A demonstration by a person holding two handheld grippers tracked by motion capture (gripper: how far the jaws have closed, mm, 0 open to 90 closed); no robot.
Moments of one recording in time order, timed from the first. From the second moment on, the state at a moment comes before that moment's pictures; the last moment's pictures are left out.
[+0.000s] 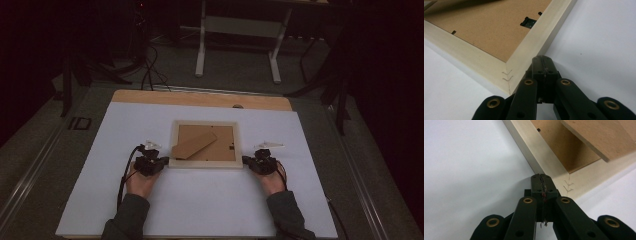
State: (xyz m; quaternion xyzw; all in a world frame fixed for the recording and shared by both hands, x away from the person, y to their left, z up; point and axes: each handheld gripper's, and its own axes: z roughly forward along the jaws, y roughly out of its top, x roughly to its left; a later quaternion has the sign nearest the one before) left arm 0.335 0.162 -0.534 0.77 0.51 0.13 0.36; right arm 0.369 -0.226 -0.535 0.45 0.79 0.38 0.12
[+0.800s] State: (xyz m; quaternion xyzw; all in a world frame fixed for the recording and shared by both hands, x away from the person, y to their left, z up) left arm 0.325 0.165 -0.535 0.78 0.50 0.13 0.36; right arm 0.360 -0.221 -0.524 0.42 0.81 0.38 0.15
